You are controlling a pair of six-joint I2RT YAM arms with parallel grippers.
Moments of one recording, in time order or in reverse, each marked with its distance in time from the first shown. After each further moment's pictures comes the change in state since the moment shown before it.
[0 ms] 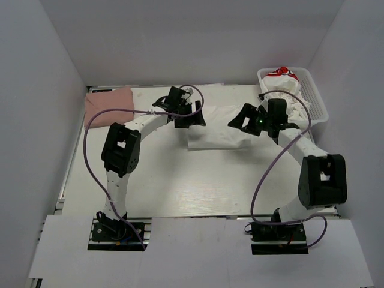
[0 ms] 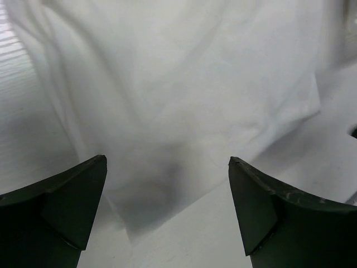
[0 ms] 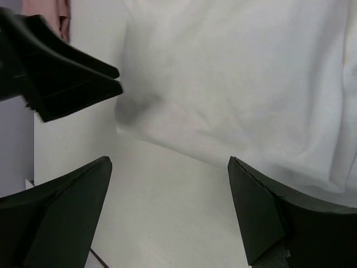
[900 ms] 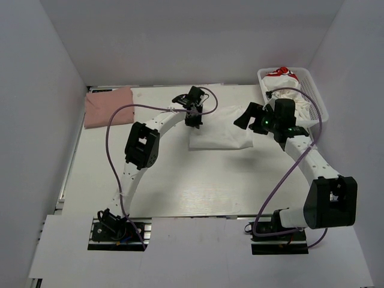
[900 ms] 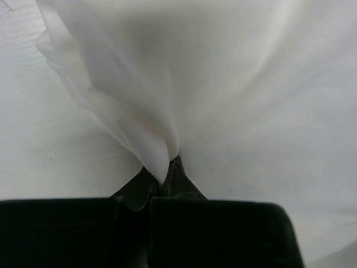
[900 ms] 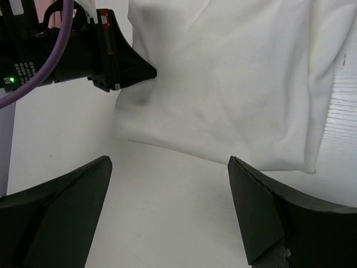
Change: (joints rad) left arm -0.081 0.333 0.481 -0.345 -0.330 0.085; right arm 0.001 -0.224 -0.025 -0.080 0.109 -0.076
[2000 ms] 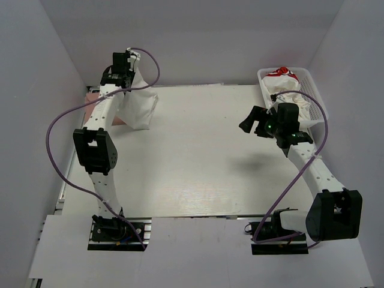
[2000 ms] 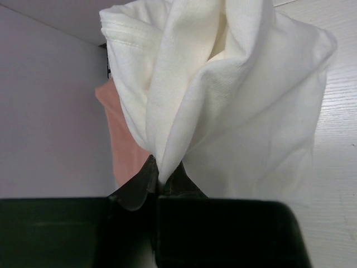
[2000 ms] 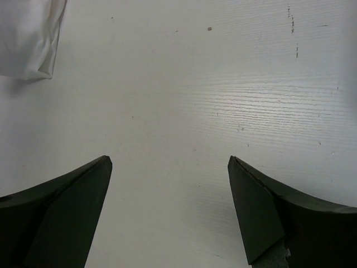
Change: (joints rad) left arm 0.443 -0.431 -0.143 0.095 -0.328 0.756; right arm -0.001 -0.107 -0.048 -0.057 0.123 -0.046
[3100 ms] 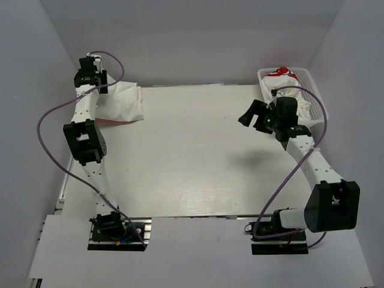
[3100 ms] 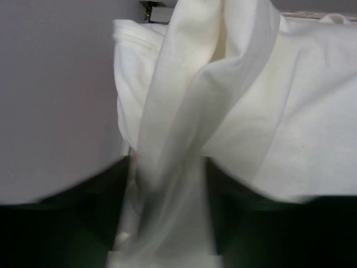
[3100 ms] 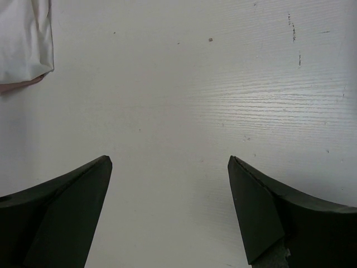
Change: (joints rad) left arm 0.289 0.251 0.190 0.051 0.127 -0.146; right arm 0.002 0.072 0.080 -0.013 0.013 0.064
